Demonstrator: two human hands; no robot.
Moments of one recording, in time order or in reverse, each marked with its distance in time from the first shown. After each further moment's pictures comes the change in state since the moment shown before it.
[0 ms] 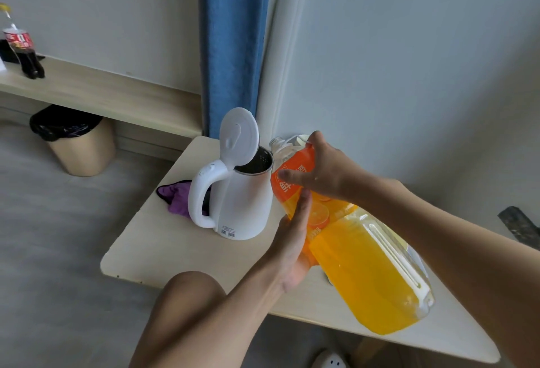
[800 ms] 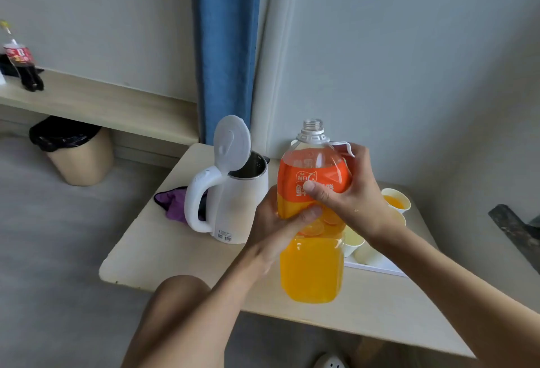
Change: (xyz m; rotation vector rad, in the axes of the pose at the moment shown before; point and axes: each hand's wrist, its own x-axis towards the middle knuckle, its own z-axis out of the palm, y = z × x) left_hand -0.007 0.018 -0.017 0.371 0.099 0.426; right_hand -0.054 0.052 0.003 0.632 0.247 -0.263
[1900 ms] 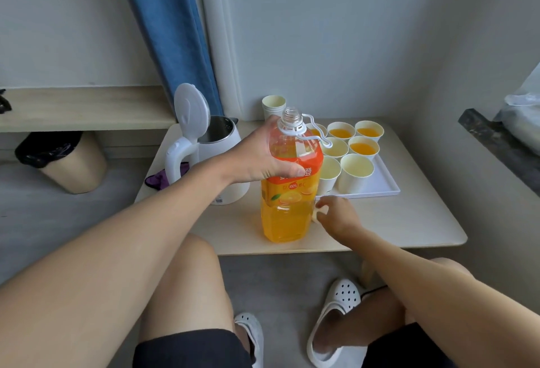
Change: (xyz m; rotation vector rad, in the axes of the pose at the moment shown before) left_hand 0.032 0.051 0.013 0.633 -0.540 -0.058; right_hand -0.093 0.167 0.023 -0.574 0.032 0.561
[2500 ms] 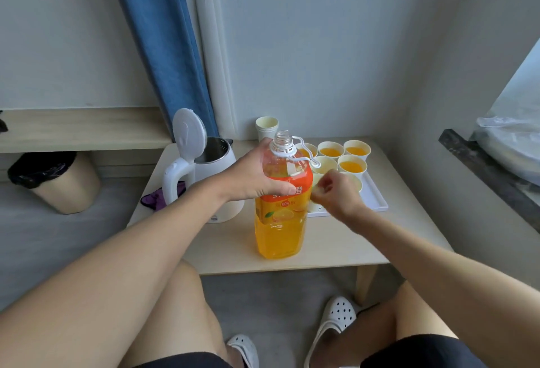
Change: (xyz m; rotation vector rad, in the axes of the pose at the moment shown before) left_hand -0.001 0.003 -0.001 0.027 -0.007 -0.032; right_hand -0.002 -0.053 -0.082 0.318 0.128 -0.058
